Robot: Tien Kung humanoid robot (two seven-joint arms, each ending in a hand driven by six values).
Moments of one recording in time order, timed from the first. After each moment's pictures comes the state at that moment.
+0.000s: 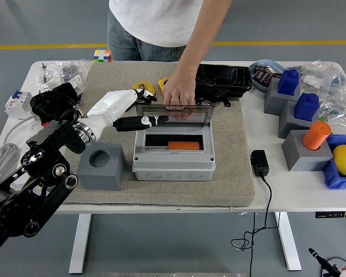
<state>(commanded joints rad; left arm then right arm) -0.39 0.21 -1.07 -1.45 2.08 -0.10 0.10 0.19 -0.08 1.26 0.18 -1.52 -0.12 -0.05</state>
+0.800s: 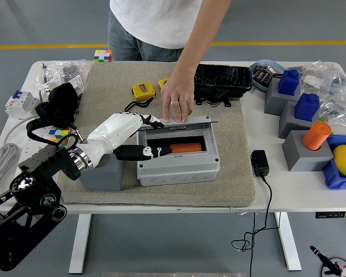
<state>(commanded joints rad) -0.28 0.34 -0.94 -1.63 2.05 -0.09 0.09 0.20 -0.09 1.26 0.18 -1.51 -0.12 -0.05</state>
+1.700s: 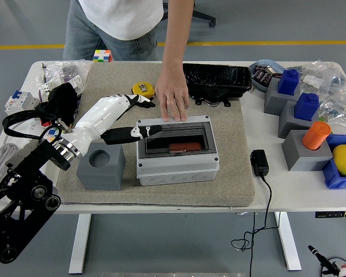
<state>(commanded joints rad) -0.25 0.24 -1.17 -1.59 1.94 0.04 -0.06 0.20 -0.08 1.26 0.18 -1.51 -0.12 -0.05</state>
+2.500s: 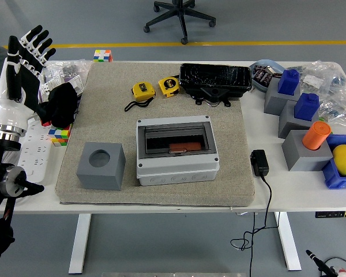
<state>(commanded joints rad) -0.21 0.13 -1.53 -1.39 0.98 -0.05 -0.27 0.19 -0.07 1.25 0.18 -1.51 -0.12 -0.05</state>
